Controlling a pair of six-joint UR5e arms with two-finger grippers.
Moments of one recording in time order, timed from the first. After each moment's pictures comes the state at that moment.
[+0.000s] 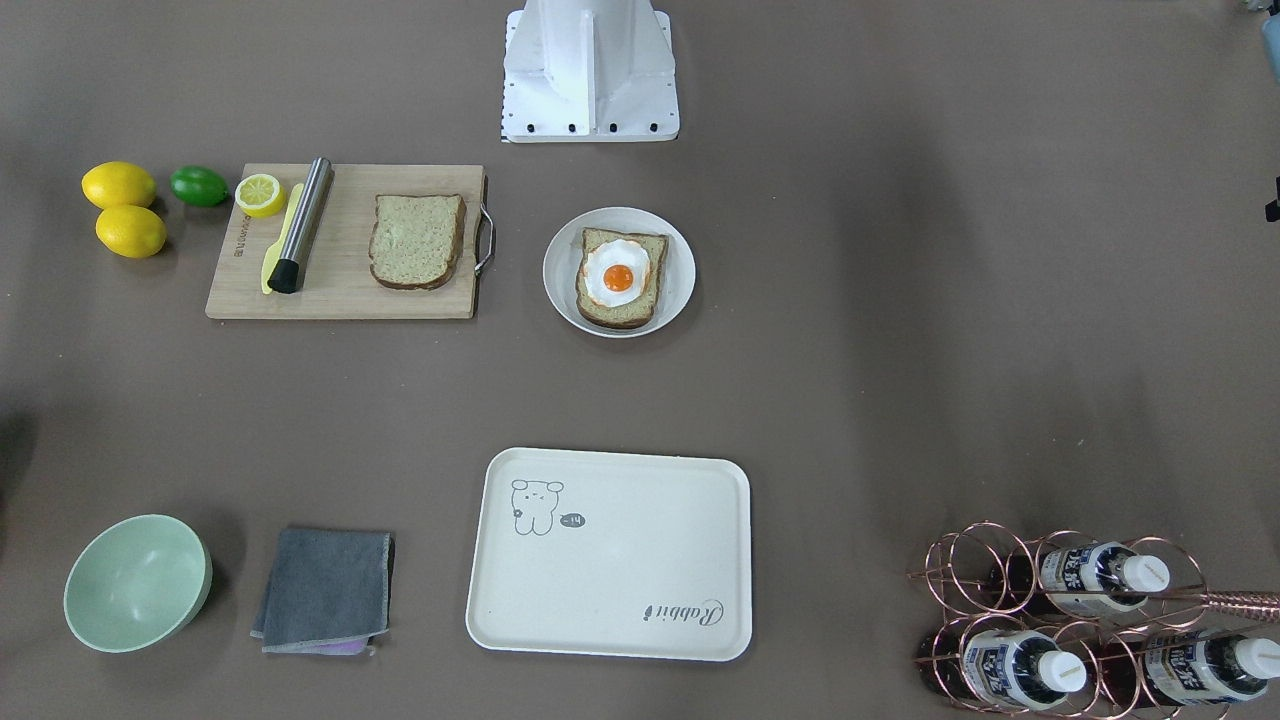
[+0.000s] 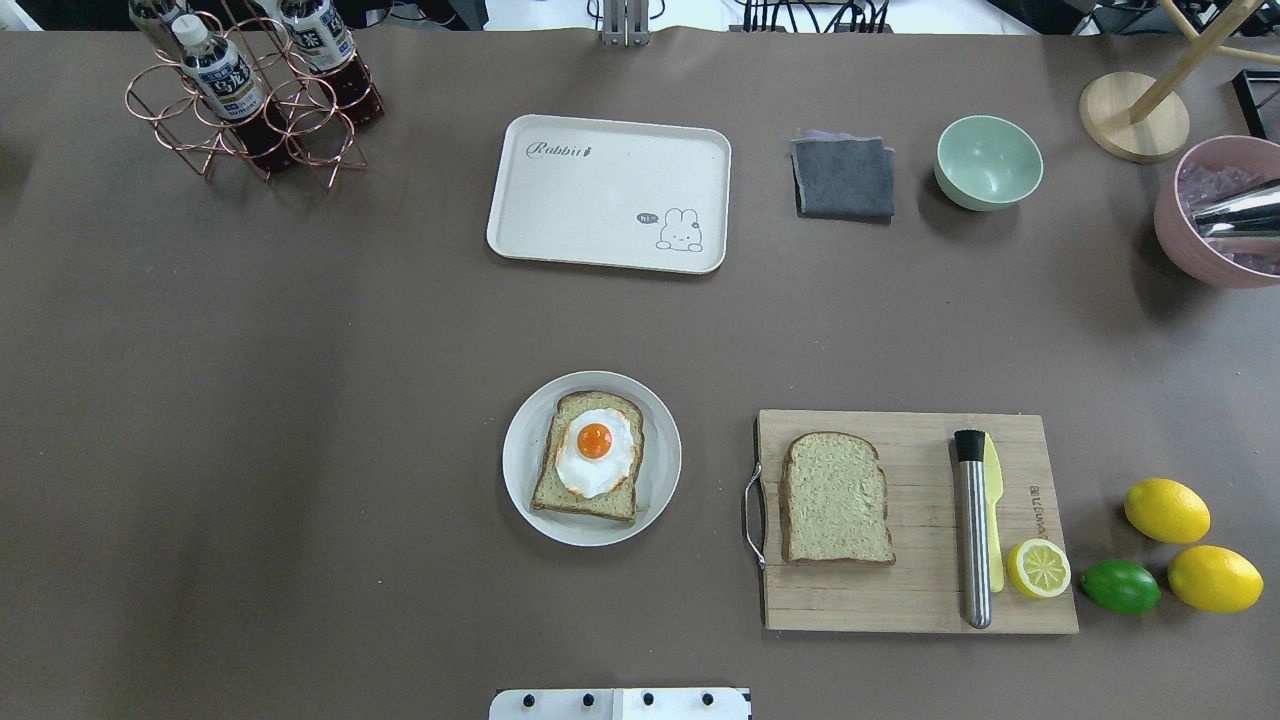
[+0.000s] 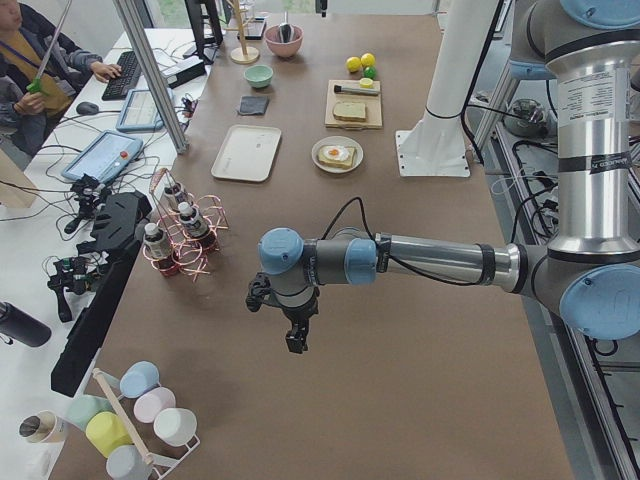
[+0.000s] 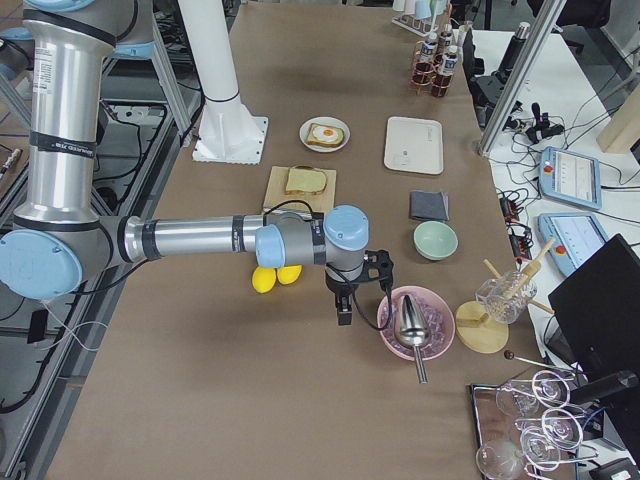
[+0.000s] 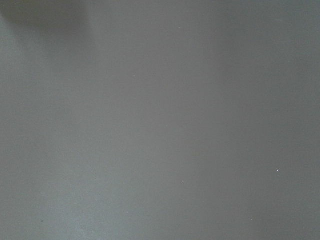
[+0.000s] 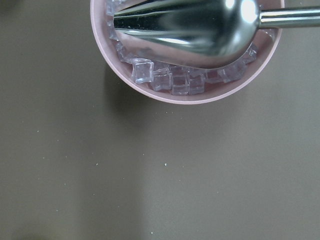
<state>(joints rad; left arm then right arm) -1.48 -1.46 -1.74 -1.44 -2.31 0.19 1.47 -1.72 1.80 -1.51 2.33 0.06</state>
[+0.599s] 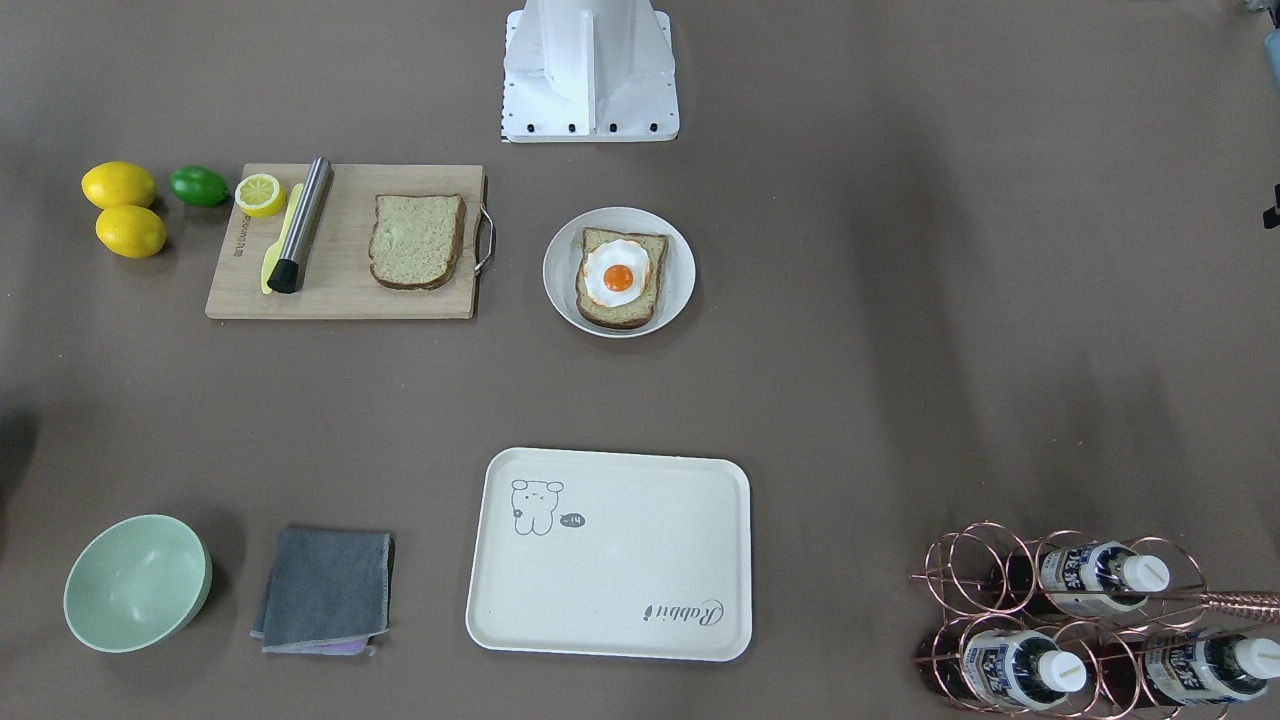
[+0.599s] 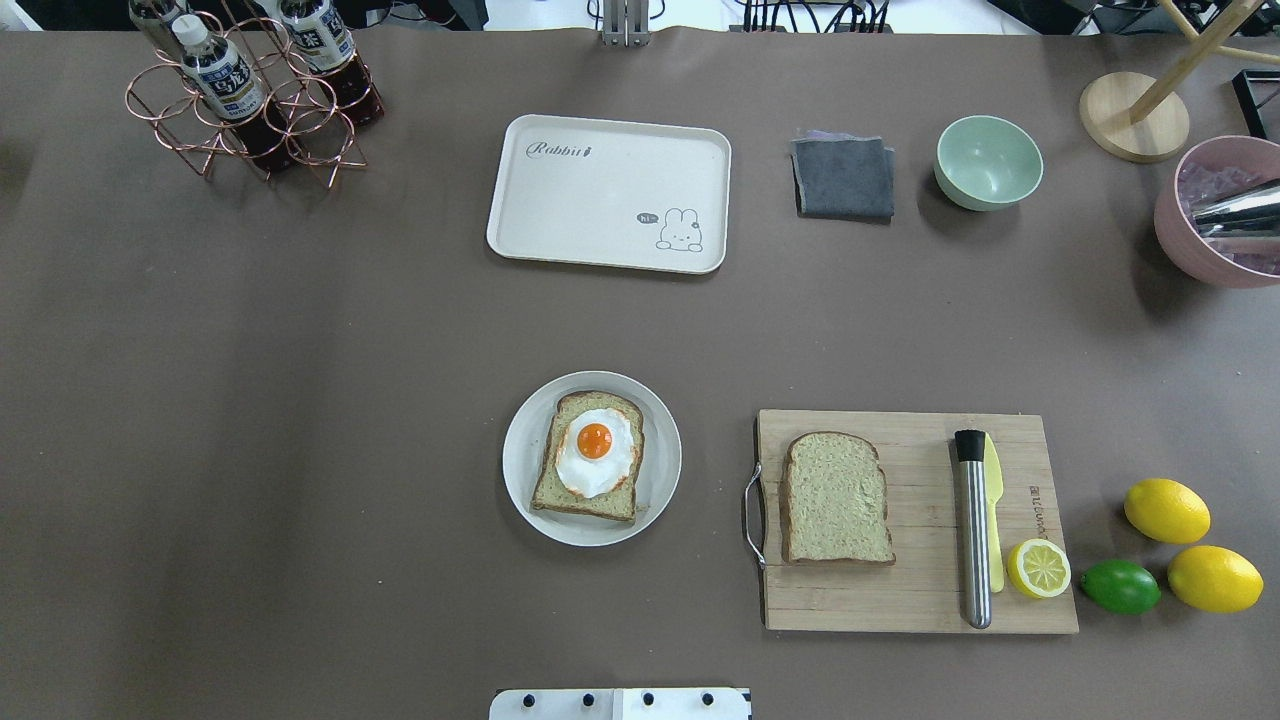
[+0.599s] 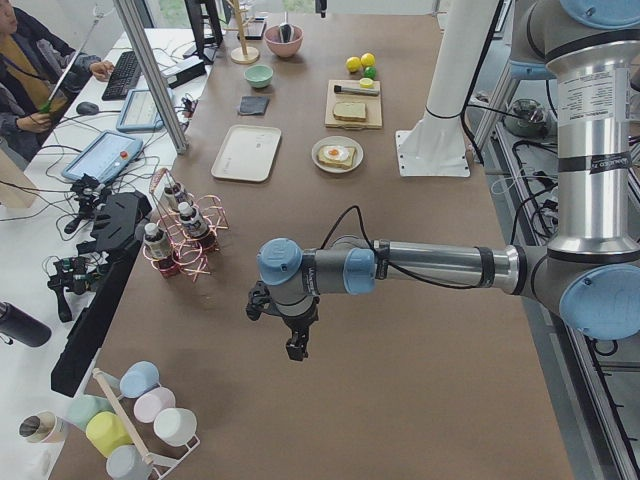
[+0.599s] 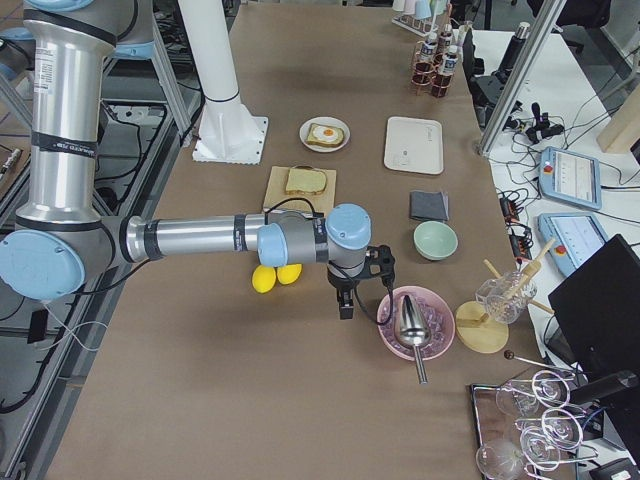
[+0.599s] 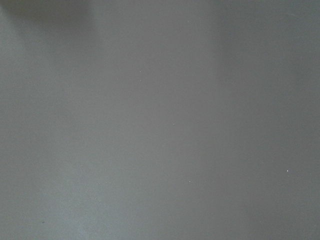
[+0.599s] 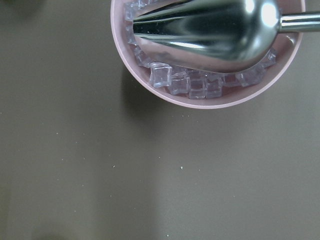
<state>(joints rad) -1.48 -1.46 -1.71 -1.47 -2.31 0.19 1.47 -1.71 1.80 -1.51 2.39 0.06</state>
